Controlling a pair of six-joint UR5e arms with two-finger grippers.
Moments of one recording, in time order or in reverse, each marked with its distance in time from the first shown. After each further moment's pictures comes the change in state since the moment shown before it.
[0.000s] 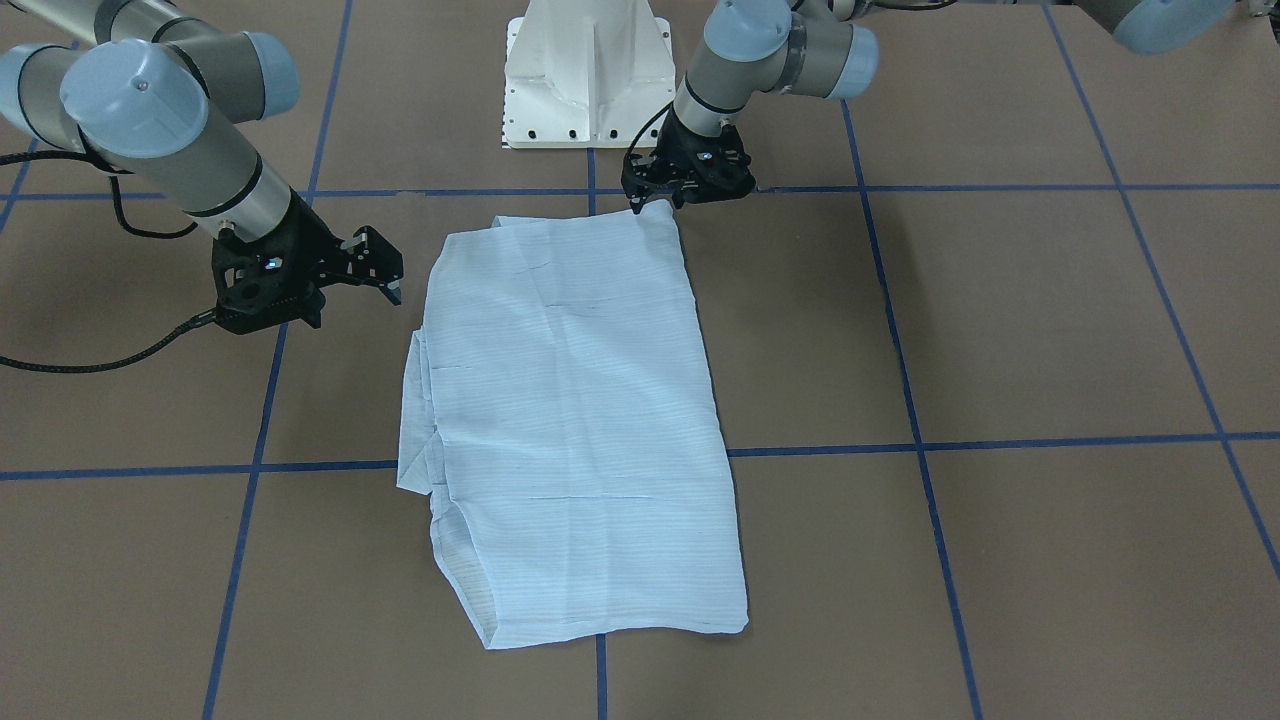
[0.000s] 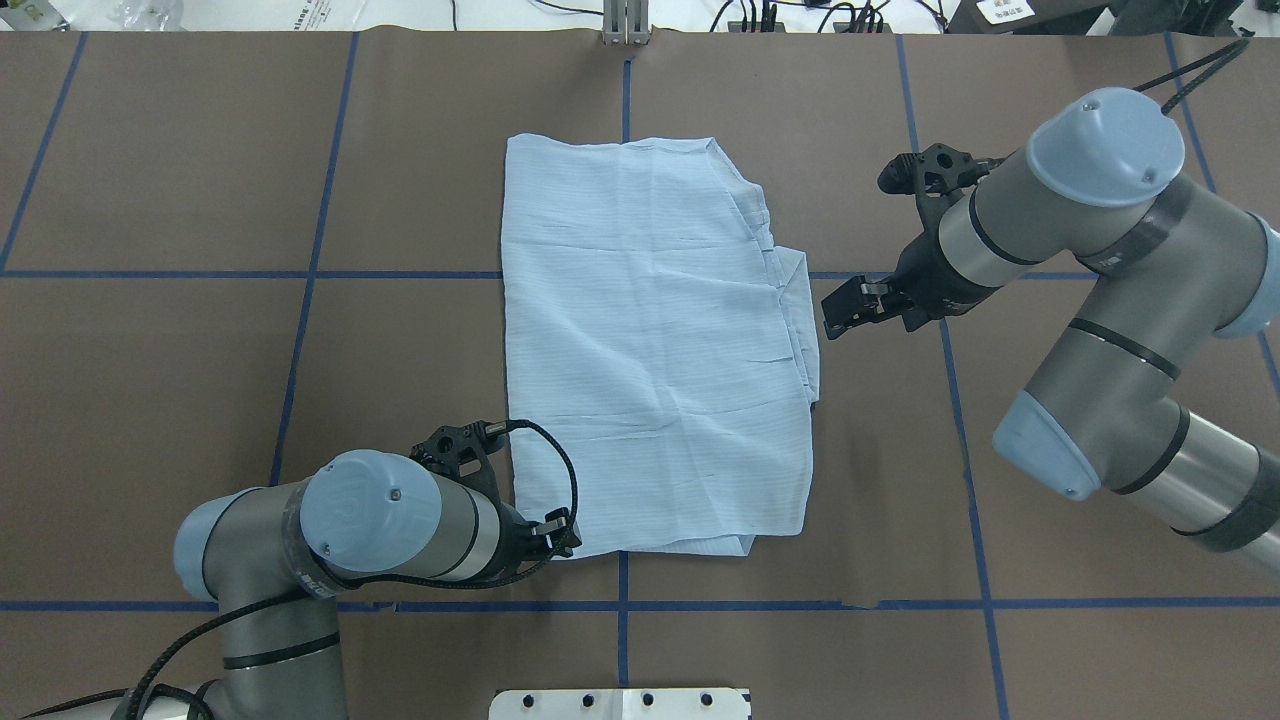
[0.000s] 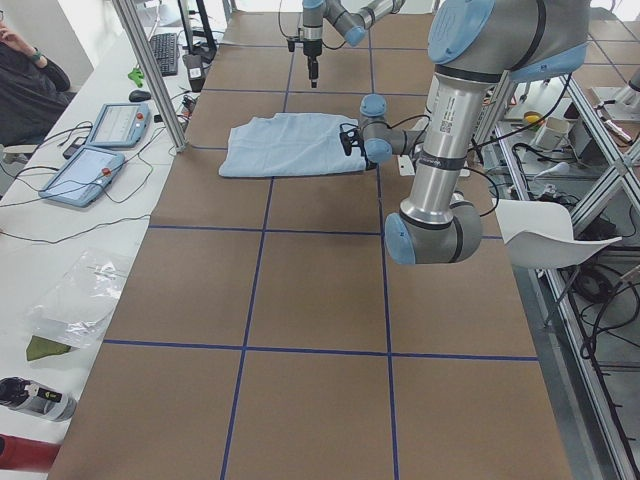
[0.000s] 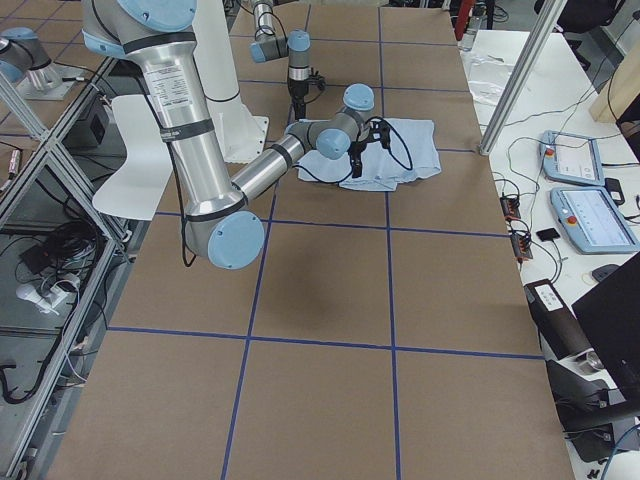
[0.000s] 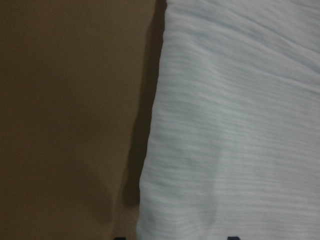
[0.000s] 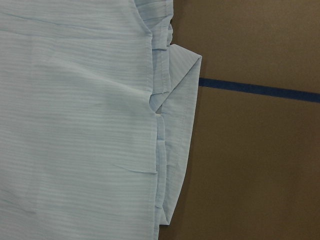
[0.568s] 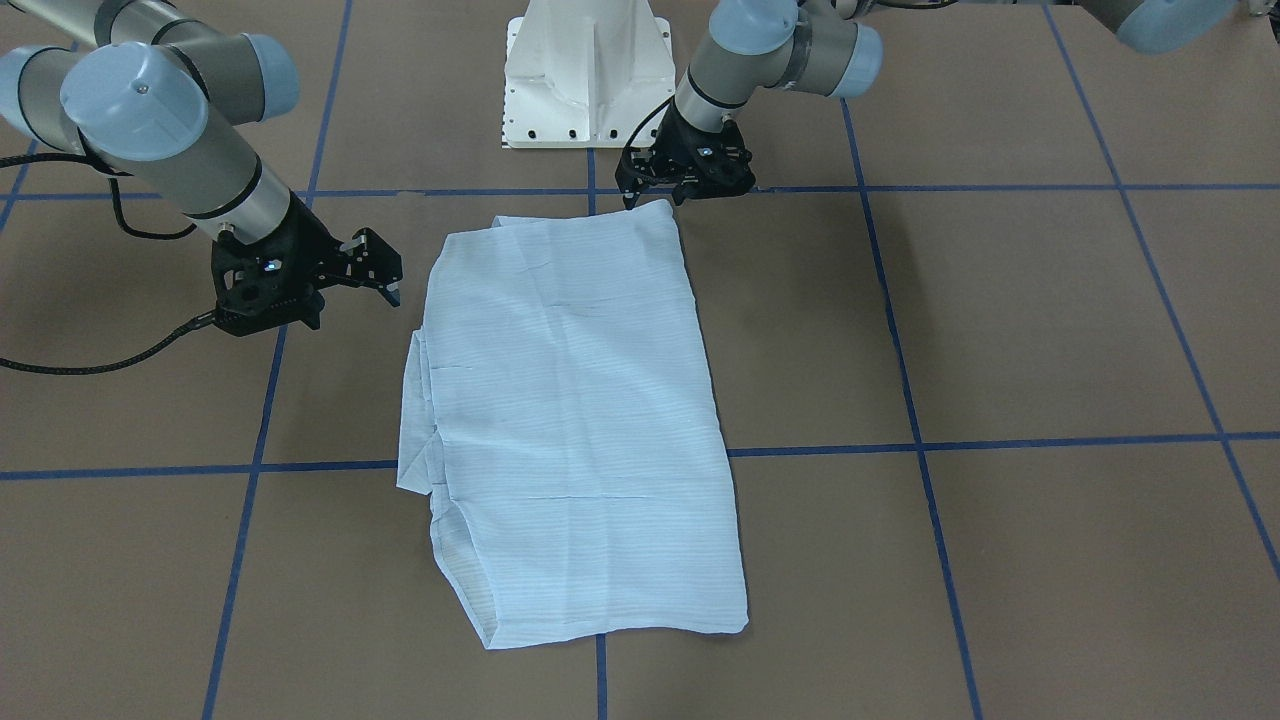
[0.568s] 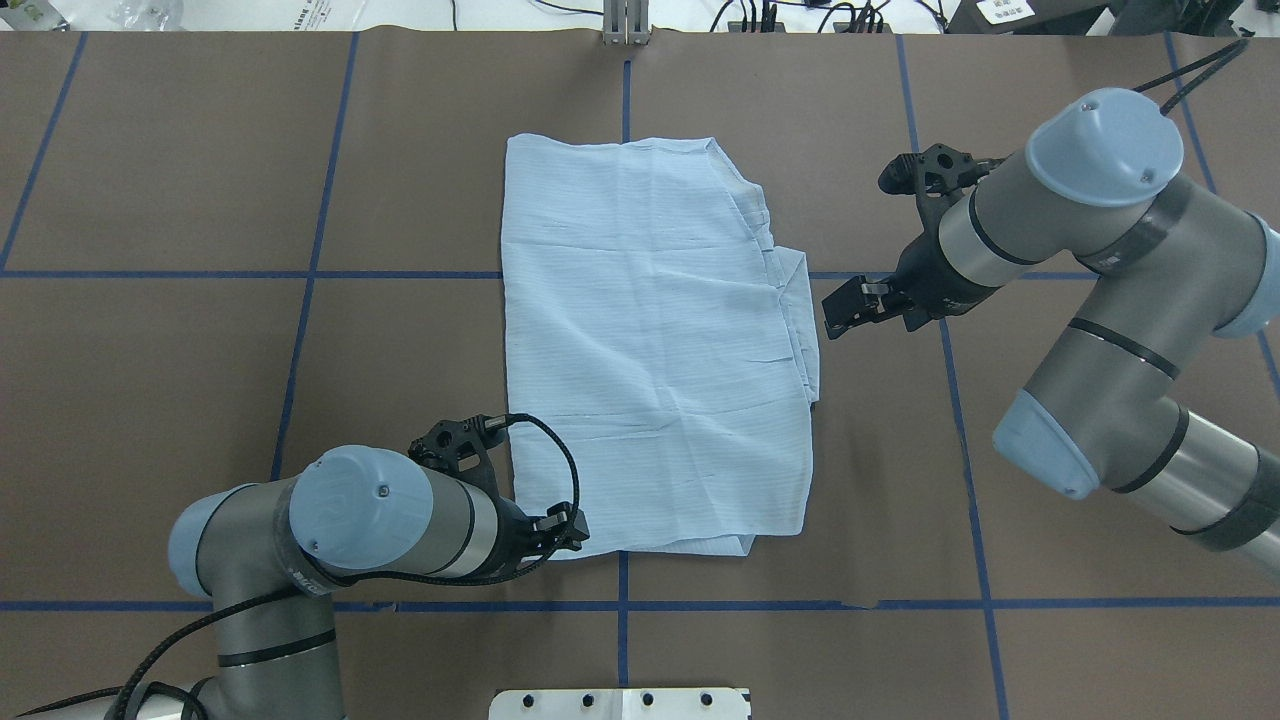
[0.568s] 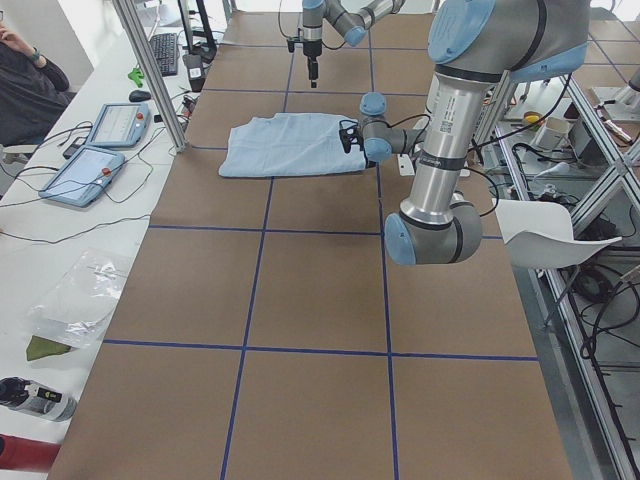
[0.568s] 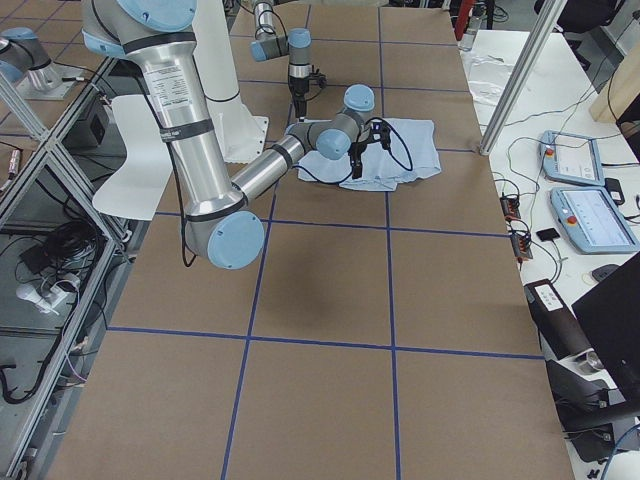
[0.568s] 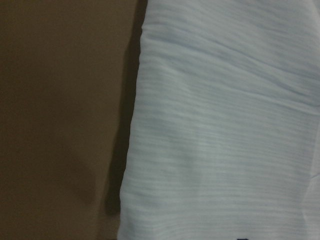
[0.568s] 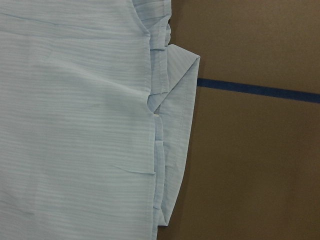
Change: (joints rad) left arm -0.004 0.003 -0.013 -0.020 -0.001 0.001; right arm 0.000 0.001 -0.002 0.000 -0.001 -0.001
